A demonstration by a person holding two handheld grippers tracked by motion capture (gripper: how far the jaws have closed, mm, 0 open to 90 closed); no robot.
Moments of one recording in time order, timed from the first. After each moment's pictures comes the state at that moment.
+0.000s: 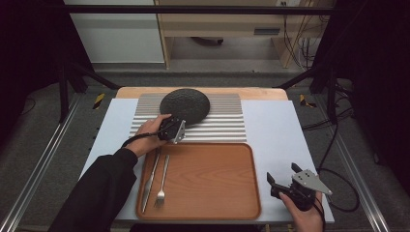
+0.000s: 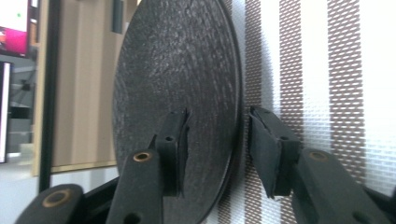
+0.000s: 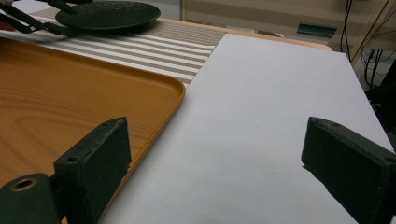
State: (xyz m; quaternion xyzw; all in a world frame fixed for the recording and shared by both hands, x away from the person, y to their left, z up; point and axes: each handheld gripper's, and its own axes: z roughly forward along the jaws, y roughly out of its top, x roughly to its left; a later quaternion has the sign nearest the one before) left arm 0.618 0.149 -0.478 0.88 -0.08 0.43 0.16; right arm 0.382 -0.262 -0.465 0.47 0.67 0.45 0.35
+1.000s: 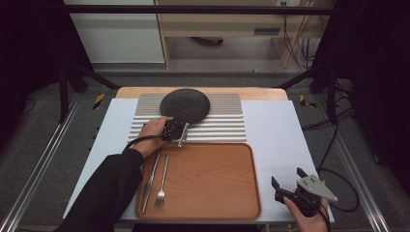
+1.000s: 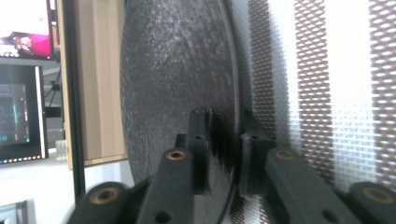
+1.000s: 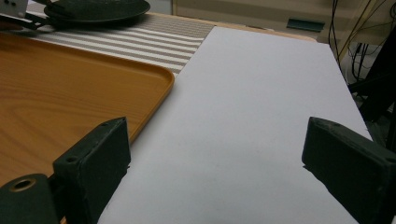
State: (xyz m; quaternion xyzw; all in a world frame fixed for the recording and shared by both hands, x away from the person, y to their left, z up) left arm 0.626 0.140 -0.498 0.87 -0.11 0.48 0.10; right arm 0.369 -0.270 -0.467 0.48 0.67 0.44 0.36
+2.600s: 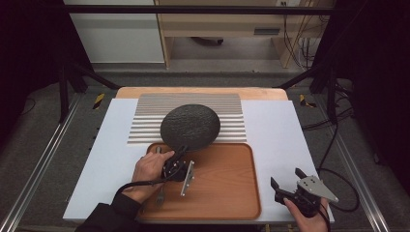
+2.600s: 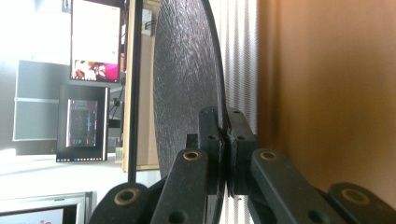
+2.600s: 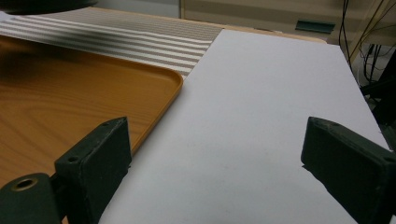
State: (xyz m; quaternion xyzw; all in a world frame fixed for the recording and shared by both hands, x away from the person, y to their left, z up) left arm 0.450 0.116 -0.458 0.81 -0.11 0.56 0.16; right arm 0.368 -0.271 -0.468 0.48 0.67 0.45 0.35
